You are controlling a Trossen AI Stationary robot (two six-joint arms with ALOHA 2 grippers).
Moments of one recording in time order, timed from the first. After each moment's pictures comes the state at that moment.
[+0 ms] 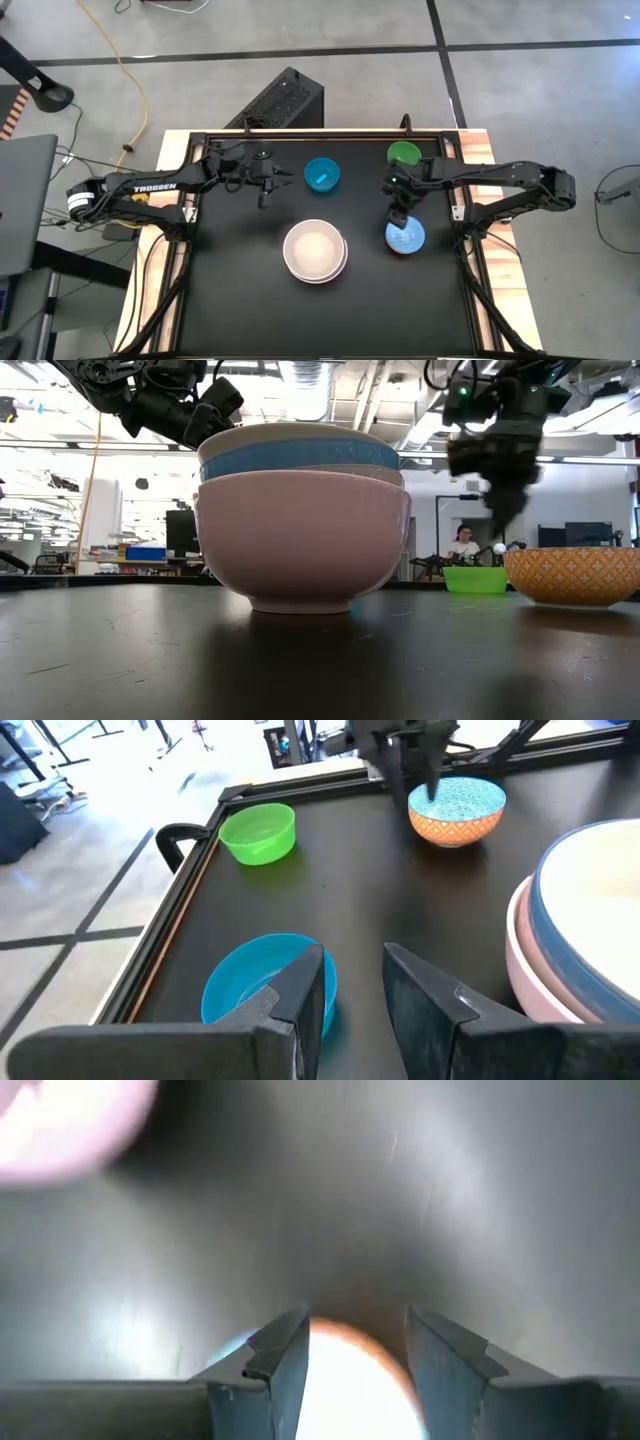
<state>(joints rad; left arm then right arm) 0.45 1.15 0.61 0.26 0.30 0.29 -0.29 1.20 0.81 -0.78 -0.24 0.23</state>
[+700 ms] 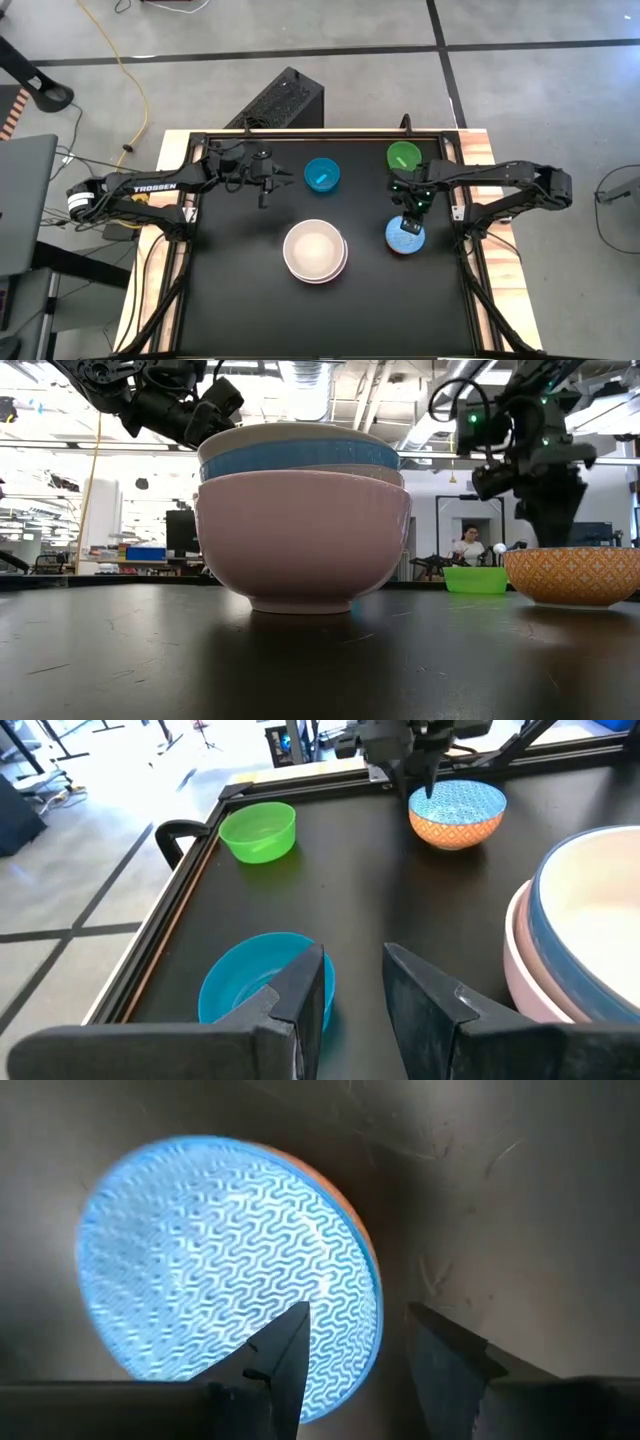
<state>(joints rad) 0.45 1.15 0.61 0.26 0.30 0.27 -0.29 1.24 0.79 -1.04 -0.18 0.14</state>
